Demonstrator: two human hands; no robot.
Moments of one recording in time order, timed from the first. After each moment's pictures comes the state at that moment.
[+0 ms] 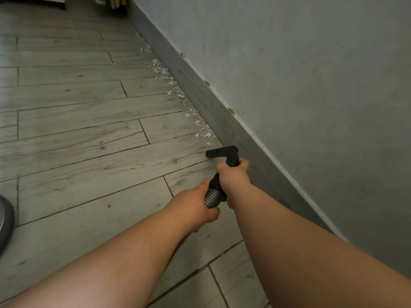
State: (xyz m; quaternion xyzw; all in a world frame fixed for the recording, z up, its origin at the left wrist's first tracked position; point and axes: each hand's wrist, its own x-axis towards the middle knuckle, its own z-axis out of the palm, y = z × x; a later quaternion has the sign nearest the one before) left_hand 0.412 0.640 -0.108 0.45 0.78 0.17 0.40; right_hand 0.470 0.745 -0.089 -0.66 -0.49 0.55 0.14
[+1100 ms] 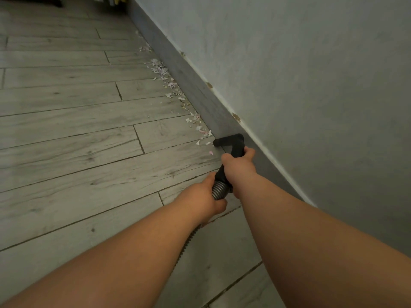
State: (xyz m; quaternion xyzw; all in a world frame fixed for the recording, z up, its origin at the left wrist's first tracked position) left_hand 0.379 0.728 -0.135 0.43 0.78 0.20 0.40; right_hand 0.428 0.829 -0.103 -0.65 -0.54 0.52 0.14
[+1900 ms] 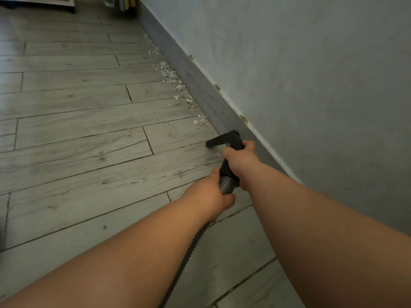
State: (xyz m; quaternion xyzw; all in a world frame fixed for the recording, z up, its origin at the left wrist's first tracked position) left_hand 0.376 0.720 -0.112 0.41 0.79 0.21 0.40; right_hand 0.410 0.833 -0.090 -0.63 -0.56 0.52 0.09
